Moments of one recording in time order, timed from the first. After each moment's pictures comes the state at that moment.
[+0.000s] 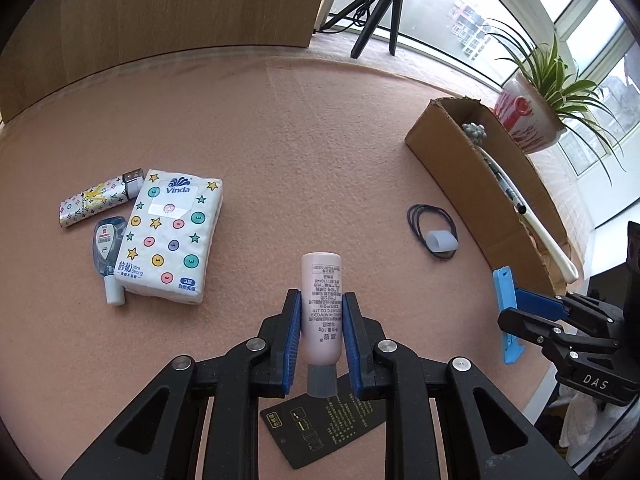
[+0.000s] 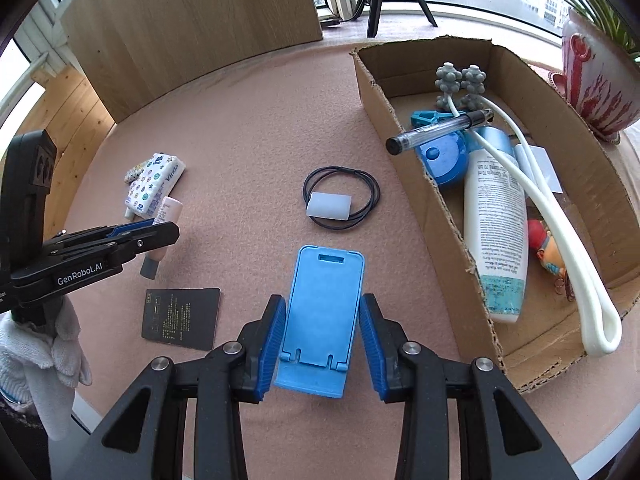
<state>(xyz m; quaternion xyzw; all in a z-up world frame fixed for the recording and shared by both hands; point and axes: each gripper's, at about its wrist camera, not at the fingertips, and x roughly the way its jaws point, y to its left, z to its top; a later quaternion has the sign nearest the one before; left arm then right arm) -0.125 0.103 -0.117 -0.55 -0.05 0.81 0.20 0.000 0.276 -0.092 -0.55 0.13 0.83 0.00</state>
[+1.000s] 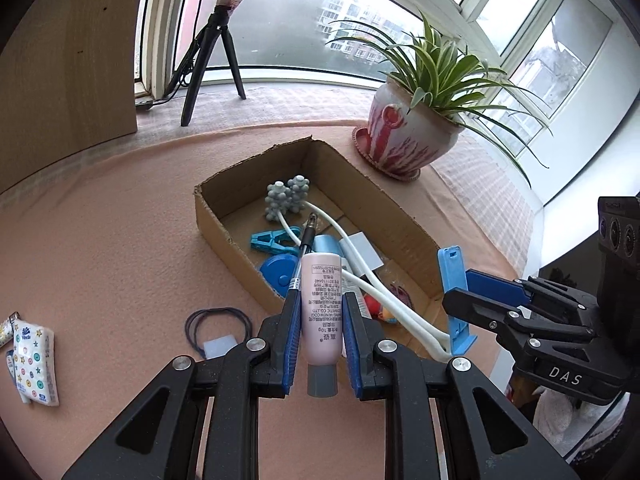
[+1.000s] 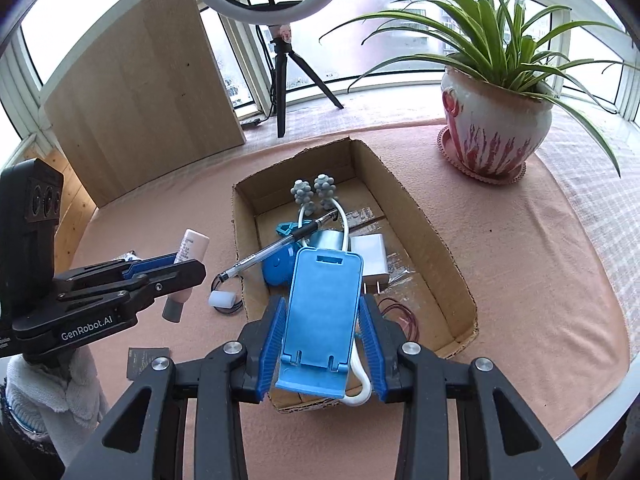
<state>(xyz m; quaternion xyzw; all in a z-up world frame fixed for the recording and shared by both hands) -0.126 0.279 -0.034 -0.49 -0.03 0.81 0.32 0.010 0.377 -0.028 -0.46 0.15 0.87 0.07</state>
